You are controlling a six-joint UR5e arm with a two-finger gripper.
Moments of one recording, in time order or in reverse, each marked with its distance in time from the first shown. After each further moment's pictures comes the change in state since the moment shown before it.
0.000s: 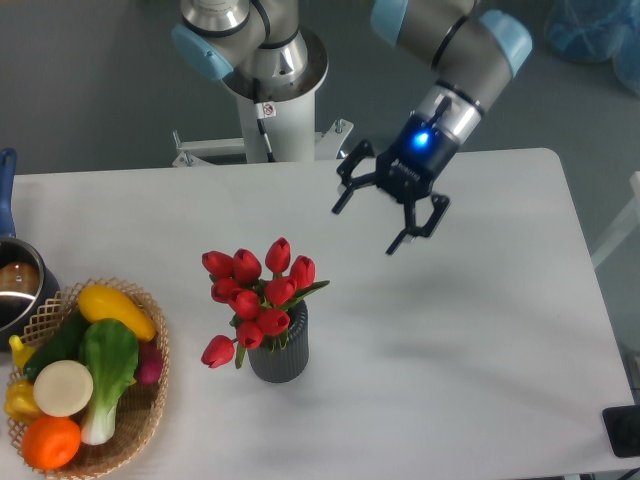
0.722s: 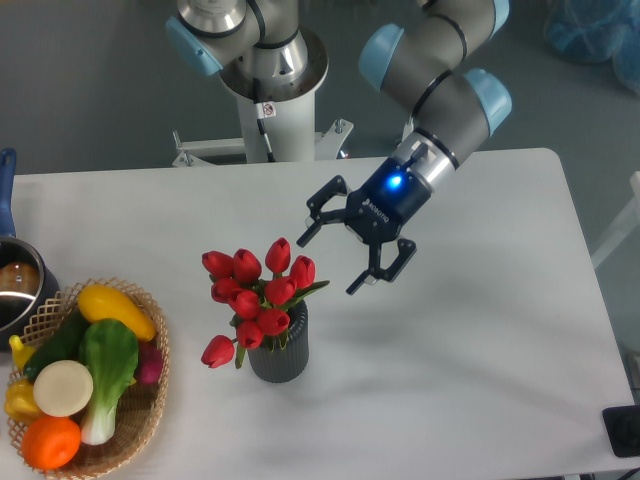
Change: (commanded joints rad) arm -0.094 -0.113 0.023 0.092 -0.081 -0.002
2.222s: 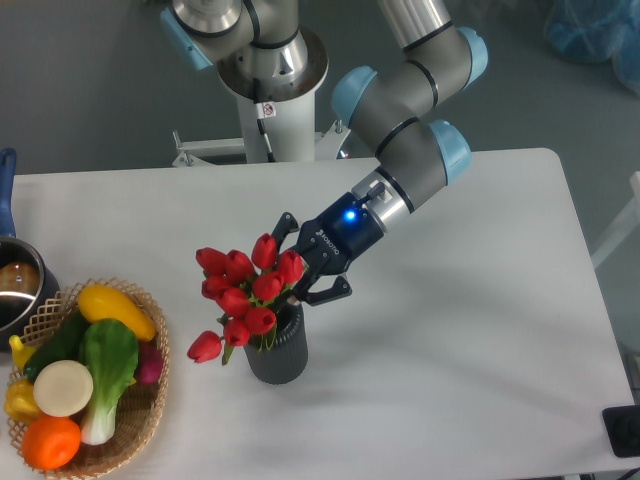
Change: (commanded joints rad) arm -0.077 -0.028 0.018 0.005 -0.075 -0.005
